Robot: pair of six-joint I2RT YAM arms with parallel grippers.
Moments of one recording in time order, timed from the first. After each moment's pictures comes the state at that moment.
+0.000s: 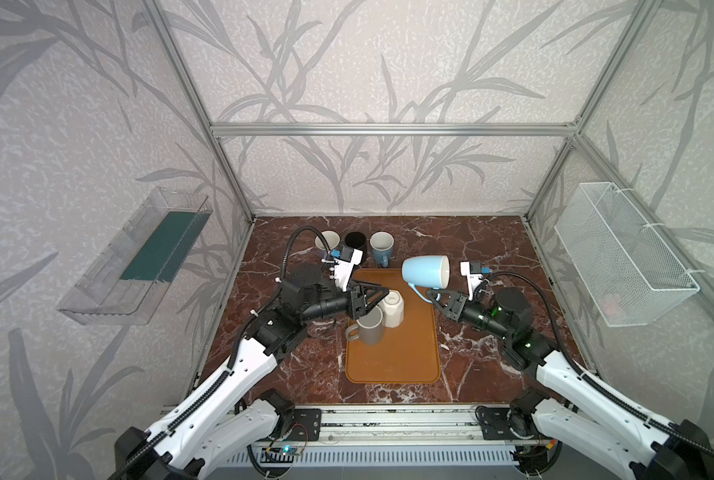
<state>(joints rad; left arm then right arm) -0.57 0.92 0.83 -0.17 0.55 -0.54 0.54 0.89 0.50 0.23 -0.41 0.87</state>
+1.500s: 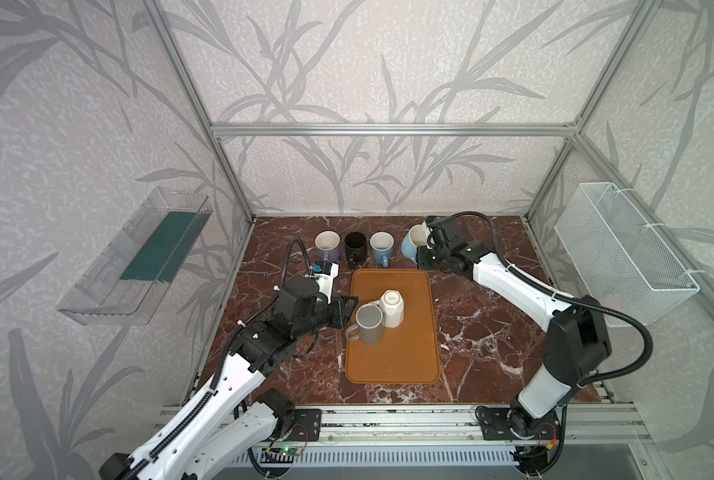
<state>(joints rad) -0.57 0.80 0.83 -0.56 0.14 -0.49 0.52 1.74 1.44 -0.53 0.02 0.39</state>
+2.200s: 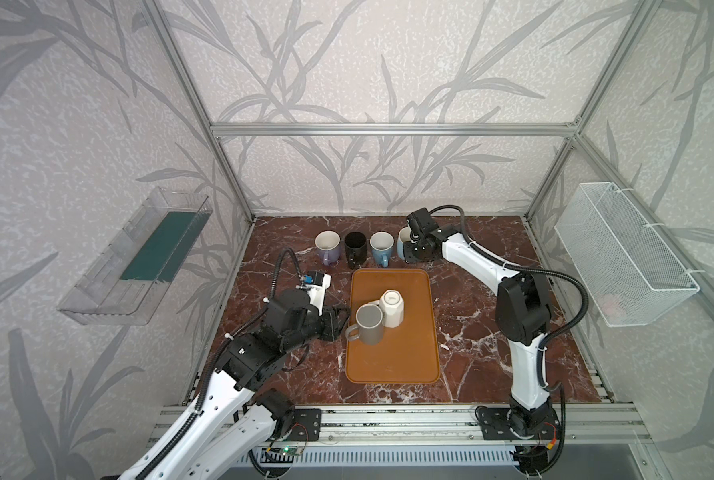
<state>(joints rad) -0.57 0.69 0.80 -0.68 0.14 -0.51 0.51 2.11 1.81 -0.73 0.08 0.34</state>
